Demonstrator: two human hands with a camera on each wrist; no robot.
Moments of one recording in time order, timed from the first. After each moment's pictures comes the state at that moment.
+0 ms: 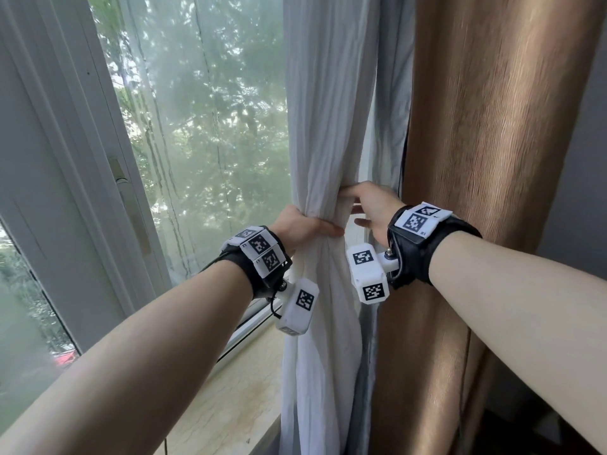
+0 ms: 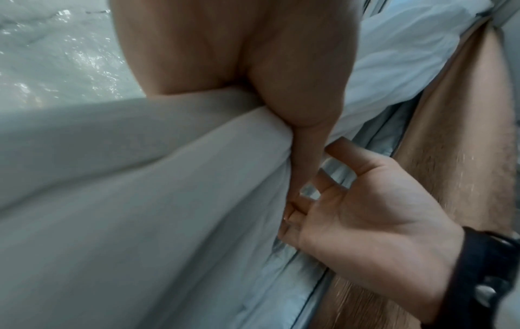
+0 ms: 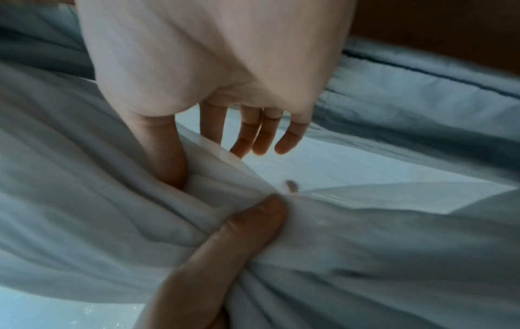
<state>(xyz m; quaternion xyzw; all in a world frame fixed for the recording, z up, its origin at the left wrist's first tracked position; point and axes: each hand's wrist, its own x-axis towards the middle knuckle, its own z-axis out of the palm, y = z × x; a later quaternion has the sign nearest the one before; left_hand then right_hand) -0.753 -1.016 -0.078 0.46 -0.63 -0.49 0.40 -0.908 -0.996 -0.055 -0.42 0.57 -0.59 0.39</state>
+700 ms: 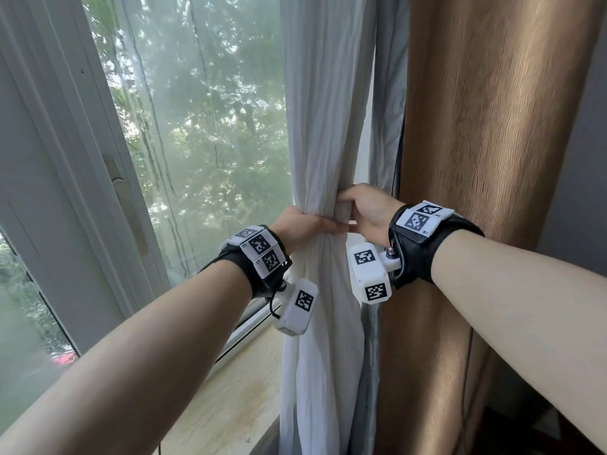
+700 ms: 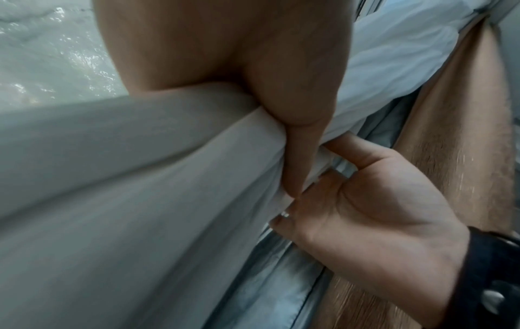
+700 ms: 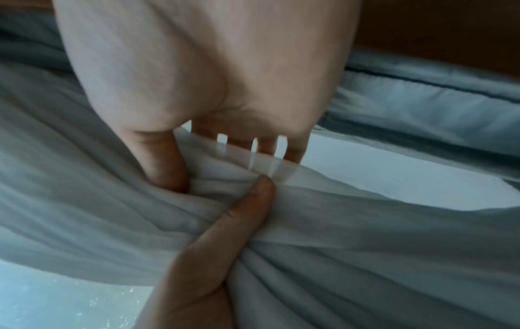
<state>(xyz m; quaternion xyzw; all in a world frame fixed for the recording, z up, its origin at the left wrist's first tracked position) -0.757 -1.012 -0.077 0.45 -0.63 -0.50 0.39 -0.903 -0.994 -0.056 -0.46 0.52 -0.54 0.48</state>
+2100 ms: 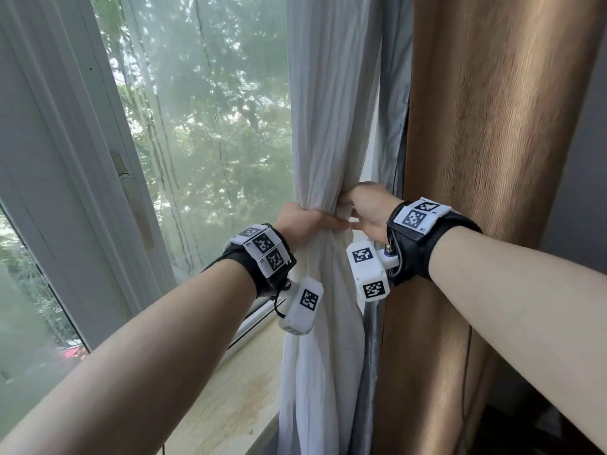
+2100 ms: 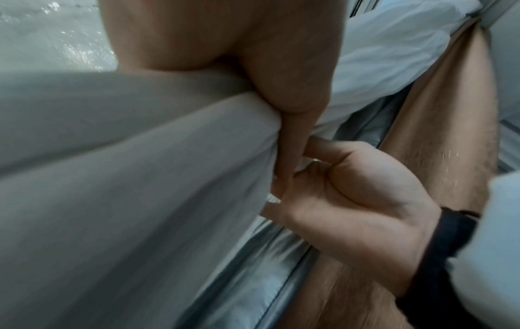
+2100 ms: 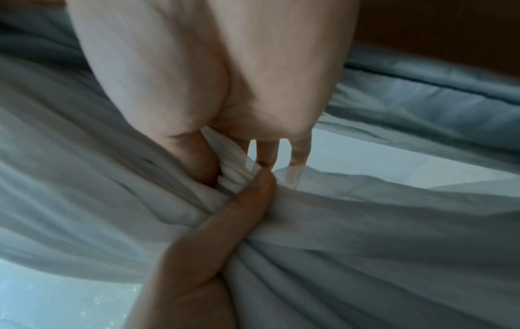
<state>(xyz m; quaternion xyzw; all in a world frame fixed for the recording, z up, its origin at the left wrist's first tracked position) -0.753 -1.004 -0.078 0.46 -0.60 -0.51 0.41 -0.899 -1.000 -0.058 -0.42 0.56 -0.56 0.44</state>
